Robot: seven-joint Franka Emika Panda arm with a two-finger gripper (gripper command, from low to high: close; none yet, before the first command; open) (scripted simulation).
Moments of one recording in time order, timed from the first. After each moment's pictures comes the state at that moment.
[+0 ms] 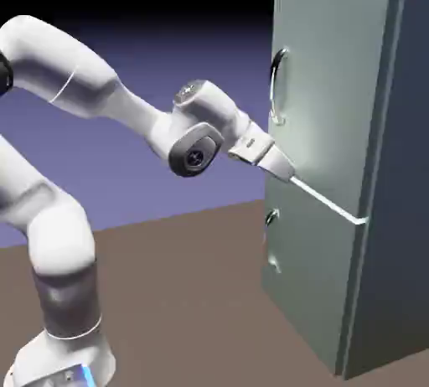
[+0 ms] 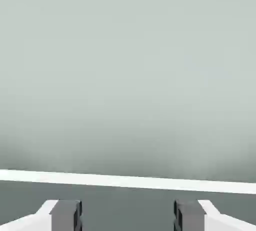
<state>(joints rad) -0.05 -0.63 0.05 -2.81 0.12 3.00 0.69</state>
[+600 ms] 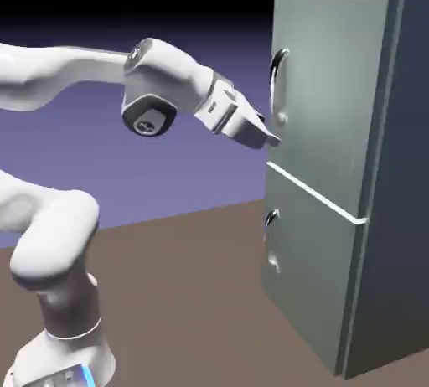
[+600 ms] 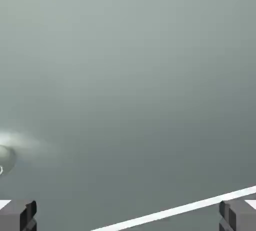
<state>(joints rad) -0.47 -1.06 0.38 -2.79 0.90 2.73 0.35</state>
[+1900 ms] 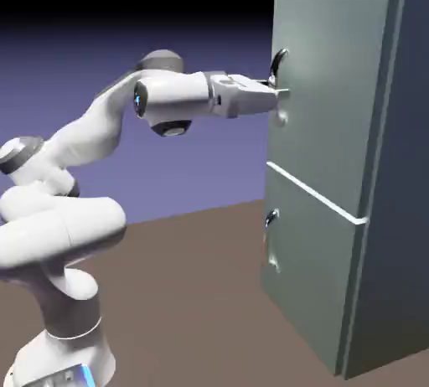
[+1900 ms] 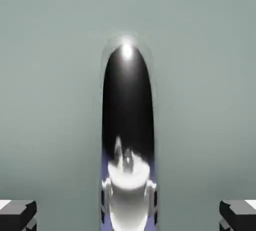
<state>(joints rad) -1.27 -1.71 0.94 -2.67 2.29 2.24 -0.27</state>
